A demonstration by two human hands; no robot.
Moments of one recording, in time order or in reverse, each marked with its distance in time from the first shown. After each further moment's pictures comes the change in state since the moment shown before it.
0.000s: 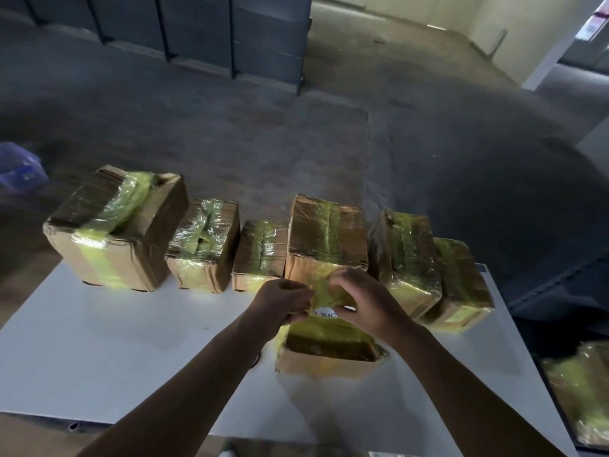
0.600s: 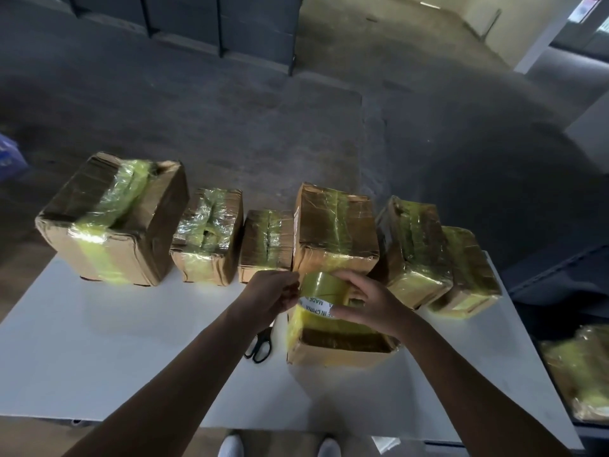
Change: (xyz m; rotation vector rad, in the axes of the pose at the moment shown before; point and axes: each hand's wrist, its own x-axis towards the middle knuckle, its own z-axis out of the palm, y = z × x) left_hand 0.004 0.011 -0.043 -0.154 -0.086 -0.009; right_hand 0.008 -0.011 0.022 0.594 -0.267 0.568
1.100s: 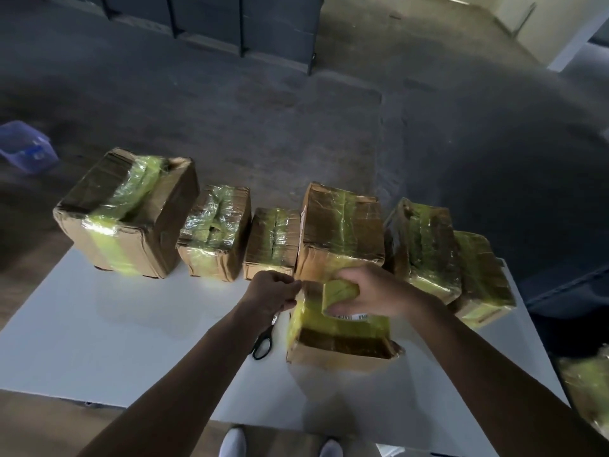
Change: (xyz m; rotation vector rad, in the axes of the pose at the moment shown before) left_hand 0.012 -0.016 0.005 0.171 0.234 0.056; right_hand 0.022 -0.017 -0.032 -0.402 -0.209 -0.091
